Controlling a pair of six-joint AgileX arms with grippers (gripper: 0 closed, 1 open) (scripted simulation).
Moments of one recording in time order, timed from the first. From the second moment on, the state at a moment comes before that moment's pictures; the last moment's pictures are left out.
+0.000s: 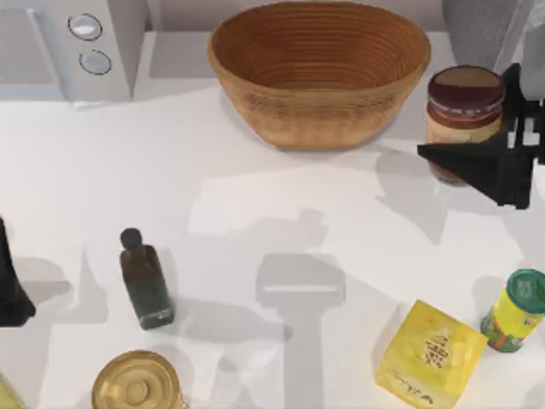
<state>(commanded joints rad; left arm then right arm) 0.00 0.00 0.00 0.00 0.00 0.00 0.07 1.58 0.86 0.12 -1.08 -0.42</state>
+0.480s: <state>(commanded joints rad) 0.00 0.00 0.00 0.00 0.00 0.00 0.05 0.99 0.58 0.09 -0.71 -0.28</state>
